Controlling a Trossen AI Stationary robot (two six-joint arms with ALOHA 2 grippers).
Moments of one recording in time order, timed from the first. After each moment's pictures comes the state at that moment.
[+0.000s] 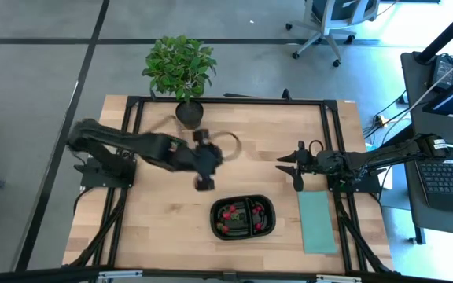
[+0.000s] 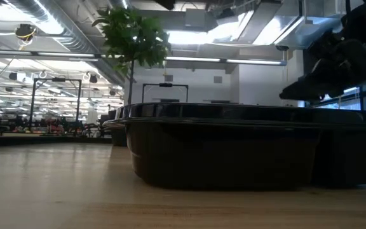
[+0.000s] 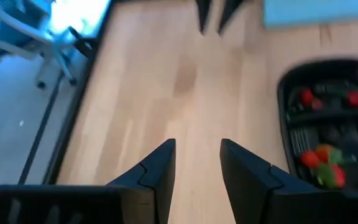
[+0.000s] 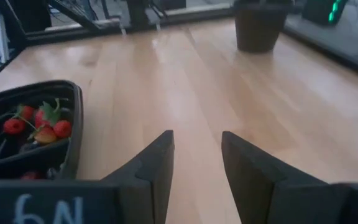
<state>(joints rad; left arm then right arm) -0.23 1.59 1.61 -0.92 -0.49 -0.12 0.09 0.72 0.06 0.36 0.24 0.18</state>
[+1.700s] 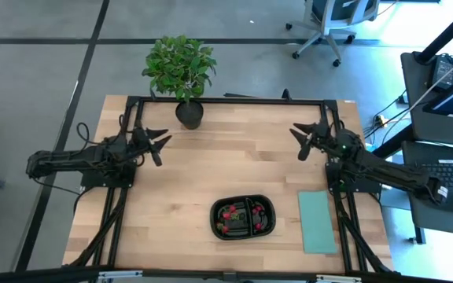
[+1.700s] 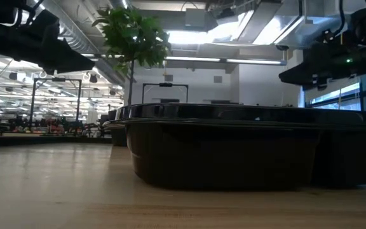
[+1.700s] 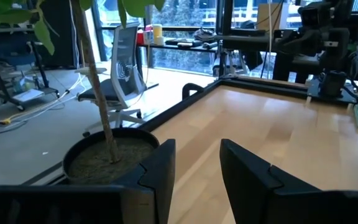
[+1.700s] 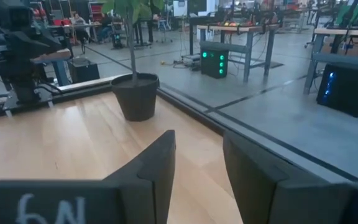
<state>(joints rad) 0.12 0.16 0.12 -0.05 -0.48 -0.04 -0.49 0.35 0.06 0.25 0.08 0.05</state>
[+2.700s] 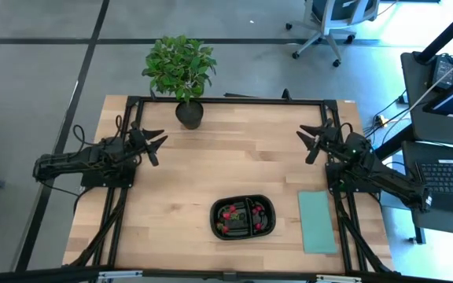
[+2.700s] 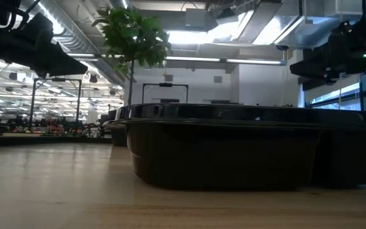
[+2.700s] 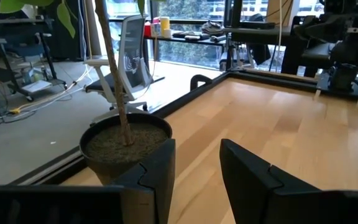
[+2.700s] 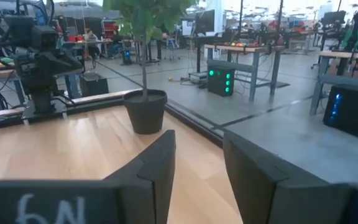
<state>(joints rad) 0.12 0.00 0.12 -0.24 -0.51 -0.07 -0.49 0.00 0.06 -0.03 0.05 0.02</state>
